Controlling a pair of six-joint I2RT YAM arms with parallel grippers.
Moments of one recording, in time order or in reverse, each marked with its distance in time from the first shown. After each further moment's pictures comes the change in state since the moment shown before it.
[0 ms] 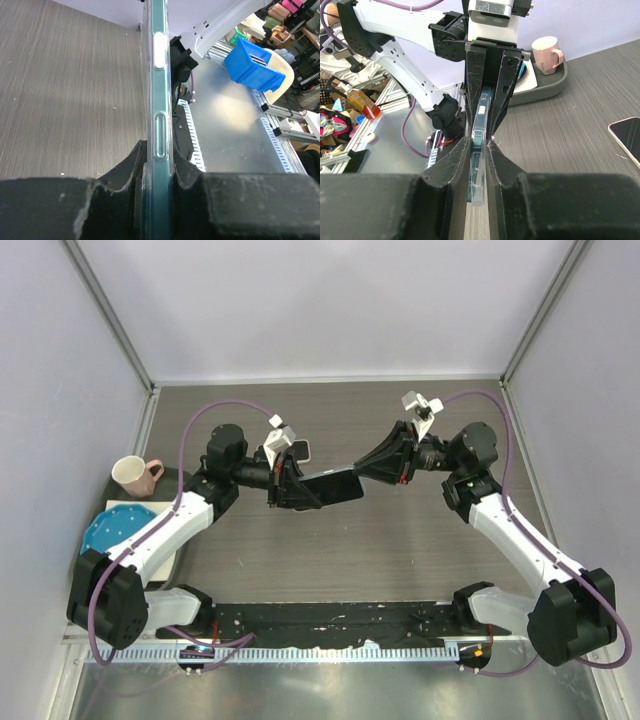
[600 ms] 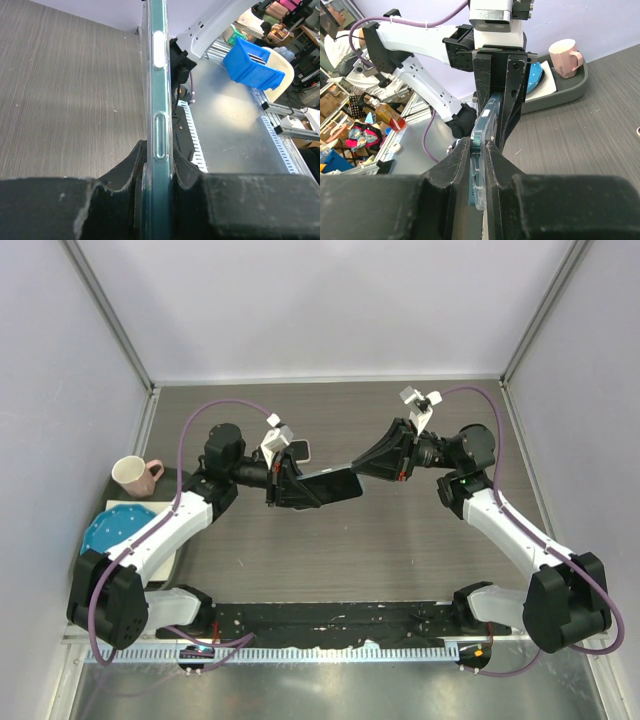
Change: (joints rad) left arm 0.004 0.000 -0.002 0.027 0.021 0.002; right arm 0.001 0.072 -0.014 0.237 -0.010 0.258
